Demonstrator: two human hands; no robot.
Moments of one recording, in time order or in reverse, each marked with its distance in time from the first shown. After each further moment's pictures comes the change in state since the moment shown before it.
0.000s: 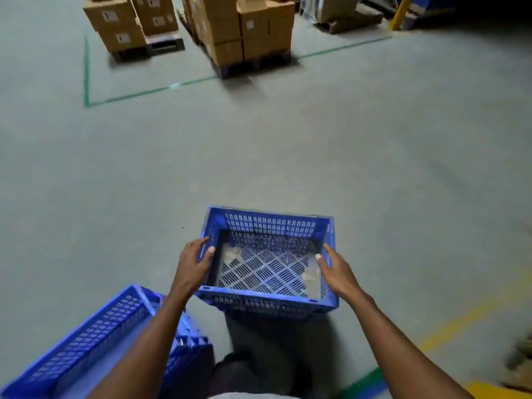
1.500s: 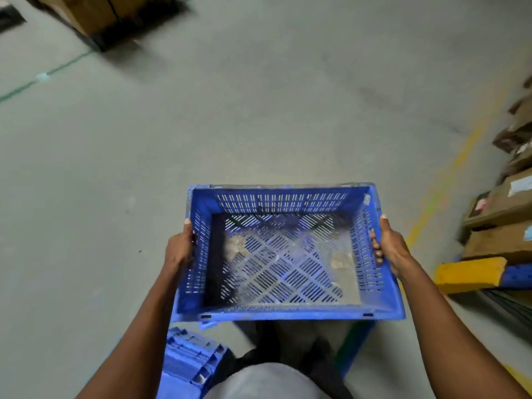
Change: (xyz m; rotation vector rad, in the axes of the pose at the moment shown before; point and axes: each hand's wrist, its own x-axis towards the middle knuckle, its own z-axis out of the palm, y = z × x) left_hand 0.190 0.009 0.045 -0.186 -0.325 -0.428; right_hand 0.021 0.064 -0.053 0.707 0.497 0.659
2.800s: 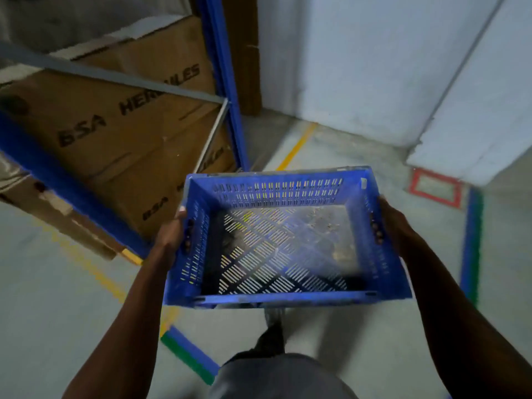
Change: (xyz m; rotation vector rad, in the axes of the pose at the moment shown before) left_hand -0.819 -0.096 0.638 0.740 -1.441 0.710; right_hand -0.535 0.685 -0.615 1.074 1.240 0.259
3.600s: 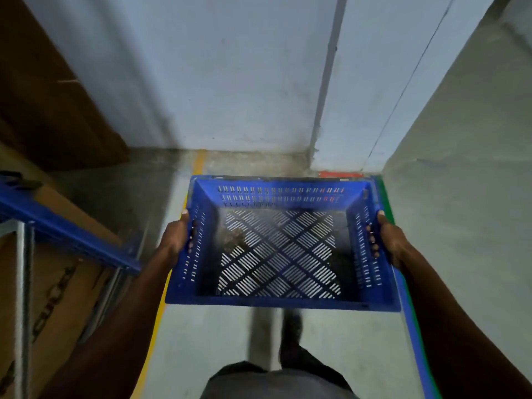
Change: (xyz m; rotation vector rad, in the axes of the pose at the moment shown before) left_hand 0.384 0.276 0.604 0.313 -0.443 0.023; right_hand 0.431 -0.125 -0.256 0.254 0.405 0.260
